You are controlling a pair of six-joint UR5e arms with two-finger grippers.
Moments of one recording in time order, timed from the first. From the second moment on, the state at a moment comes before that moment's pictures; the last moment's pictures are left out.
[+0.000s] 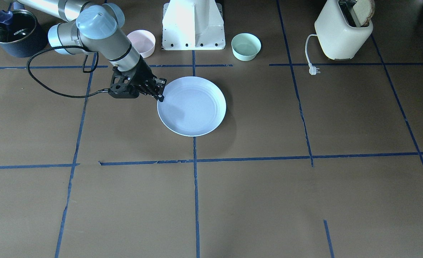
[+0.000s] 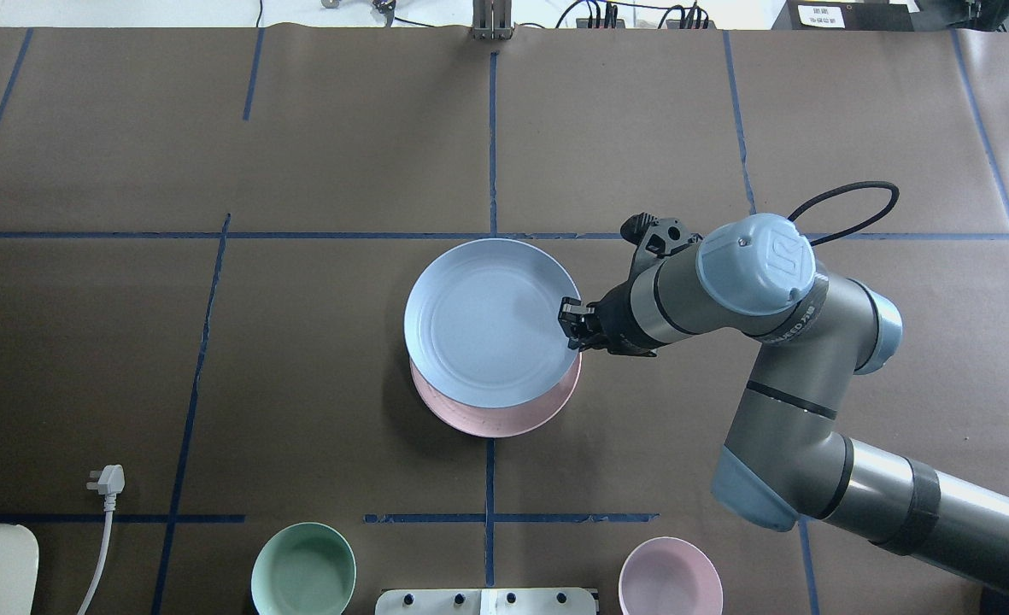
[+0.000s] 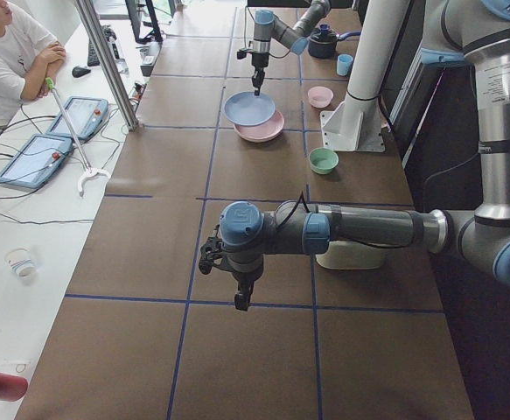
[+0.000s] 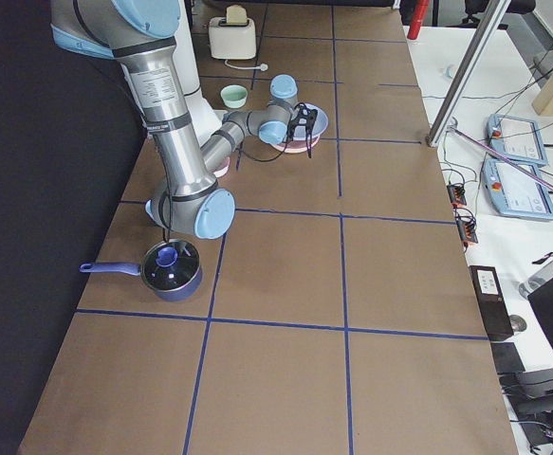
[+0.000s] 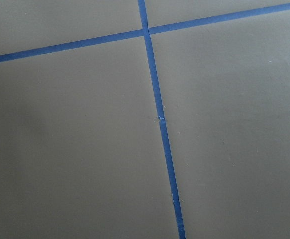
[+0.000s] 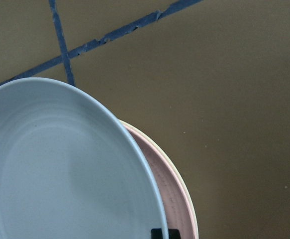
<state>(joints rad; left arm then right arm) -1.57 -1.38 -1.81 -1.50 -2.36 0.19 0.52 -1.15 1.78 -1.12 1.93 1.58</state>
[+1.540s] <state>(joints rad) -1.58 -1.38 -1.79 -1.48 -2.35 0.20 1.28 -1.44 1.77 -1.67 2.29 0.15</state>
